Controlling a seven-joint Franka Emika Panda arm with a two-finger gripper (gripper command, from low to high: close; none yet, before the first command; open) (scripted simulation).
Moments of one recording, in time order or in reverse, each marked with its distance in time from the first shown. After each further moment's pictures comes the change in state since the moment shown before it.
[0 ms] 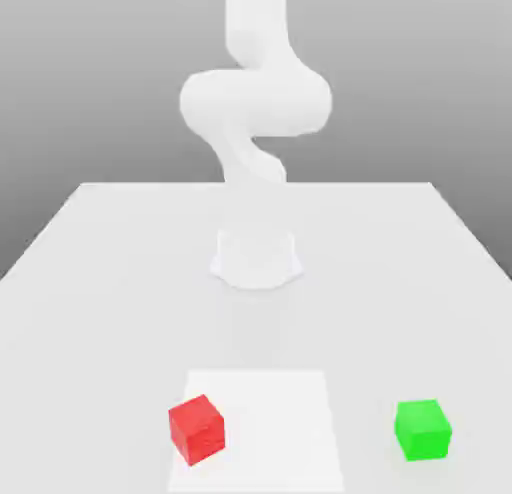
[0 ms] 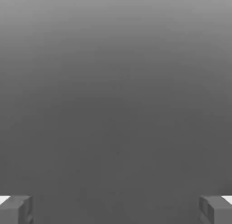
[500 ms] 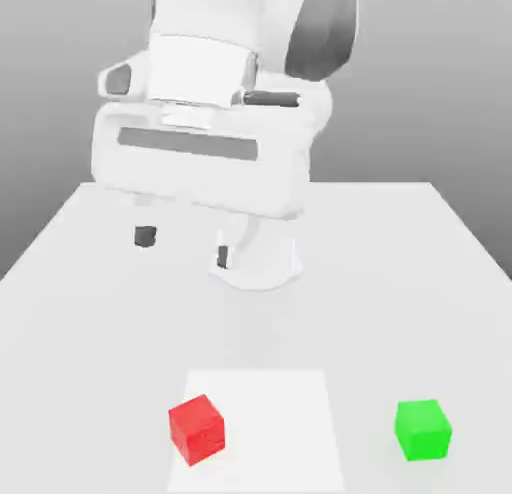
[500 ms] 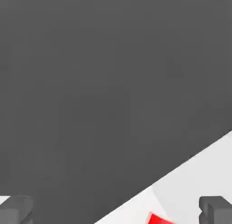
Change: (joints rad) arm -0.204 0.553 0.094 -0.176 -0.095 0.249 0.536
